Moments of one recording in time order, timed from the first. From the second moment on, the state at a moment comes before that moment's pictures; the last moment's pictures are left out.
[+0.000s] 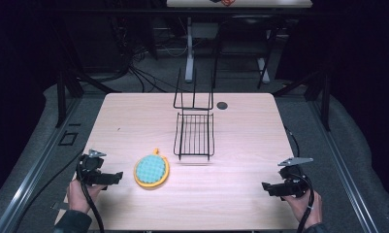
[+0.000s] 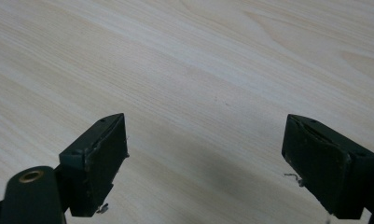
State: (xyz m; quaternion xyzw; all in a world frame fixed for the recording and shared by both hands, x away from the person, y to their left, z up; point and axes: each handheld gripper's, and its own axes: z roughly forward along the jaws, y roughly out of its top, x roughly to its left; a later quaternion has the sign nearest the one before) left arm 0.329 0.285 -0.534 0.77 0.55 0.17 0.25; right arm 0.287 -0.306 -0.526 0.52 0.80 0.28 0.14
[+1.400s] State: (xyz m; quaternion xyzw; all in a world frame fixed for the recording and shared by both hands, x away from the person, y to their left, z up) left arm 0.380 0.203 -0.535 0.82 0.50 0.11 0.27; right arm 0.284 -0.290 -0.522 0.47 0.82 0.29 0.13
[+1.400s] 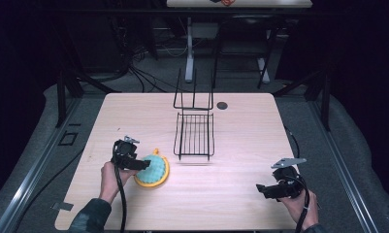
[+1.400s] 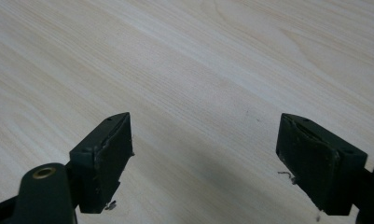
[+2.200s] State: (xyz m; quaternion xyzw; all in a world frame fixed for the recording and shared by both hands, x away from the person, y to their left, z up) left arm 0.374 0.195 -0.545 0.83 0.48 0.14 0.25; right arm 0.283 -0.291 -0.522 0.47 0.82 0.29 0.14
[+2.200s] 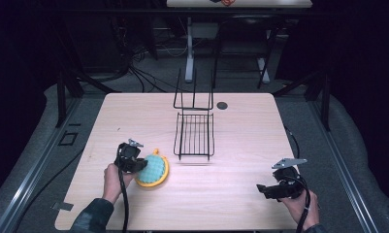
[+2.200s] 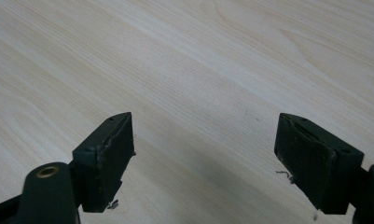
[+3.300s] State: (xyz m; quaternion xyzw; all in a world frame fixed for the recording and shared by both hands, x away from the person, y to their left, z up) left arm 0.365 0.202 -0.520 0.82 0.46 0.16 0.29; right arm 0.281 -0.291 -0.520 0.46 0.83 0.29 0.14
